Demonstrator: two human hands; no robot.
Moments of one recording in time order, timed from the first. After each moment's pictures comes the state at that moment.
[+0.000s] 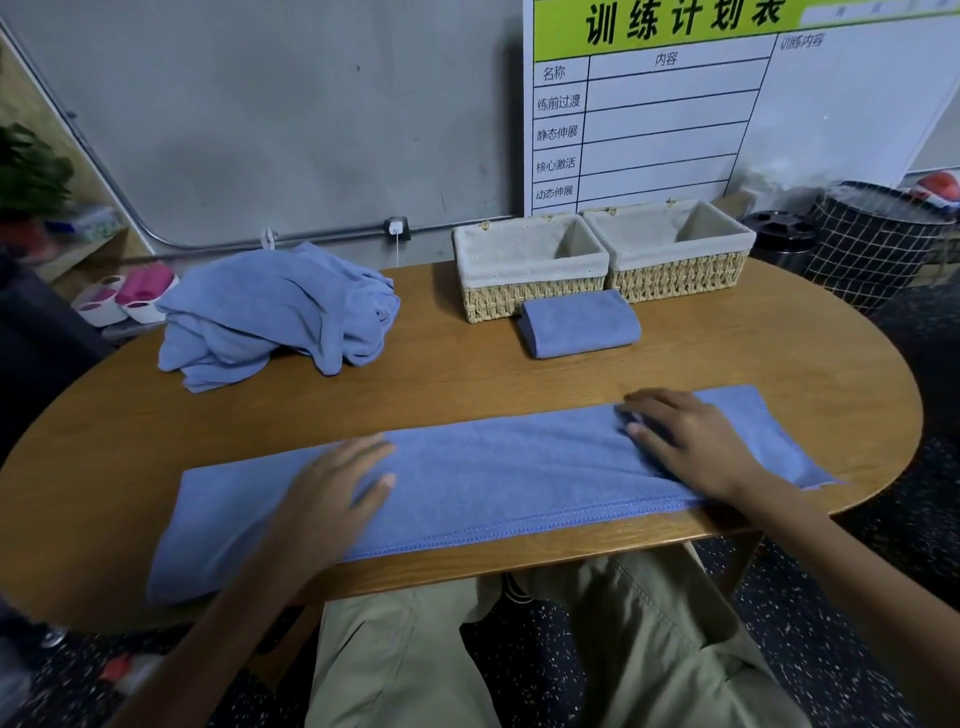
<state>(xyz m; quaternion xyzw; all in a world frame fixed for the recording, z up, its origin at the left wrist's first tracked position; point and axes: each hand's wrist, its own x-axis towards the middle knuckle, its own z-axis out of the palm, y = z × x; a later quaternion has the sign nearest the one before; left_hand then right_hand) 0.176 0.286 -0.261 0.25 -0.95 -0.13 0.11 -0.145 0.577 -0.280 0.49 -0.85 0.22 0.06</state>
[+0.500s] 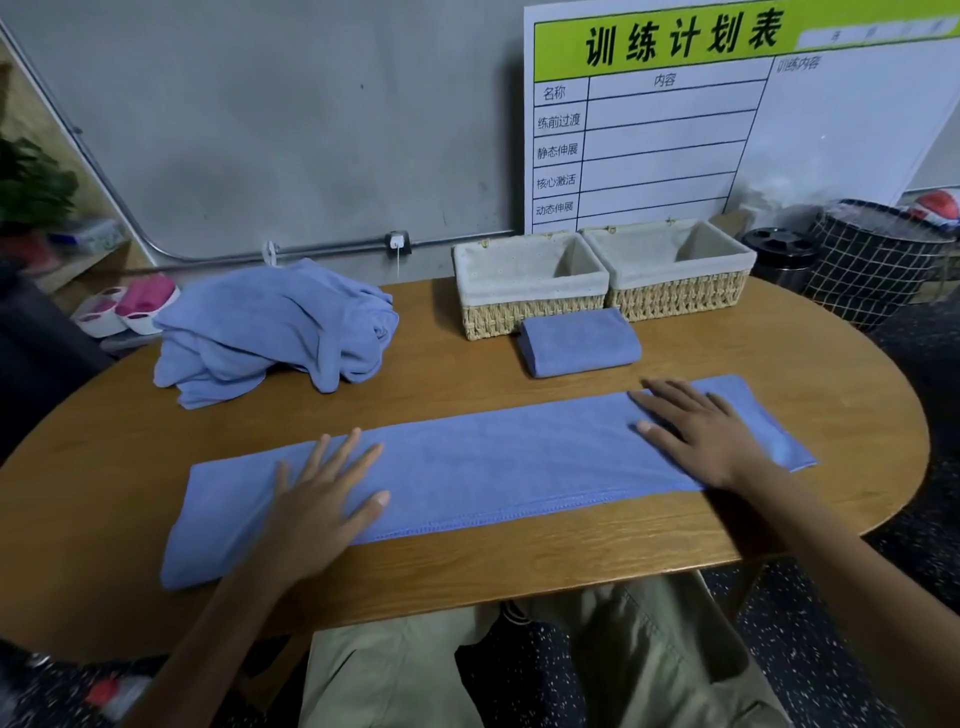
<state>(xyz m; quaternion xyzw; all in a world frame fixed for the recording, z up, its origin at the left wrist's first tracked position) 0.168 0.247 -0.288 0.28 -0.96 -0.04 -0.02 -0.190 0.572 -0.283 0.43 -0.89 0.12 -0.02</state>
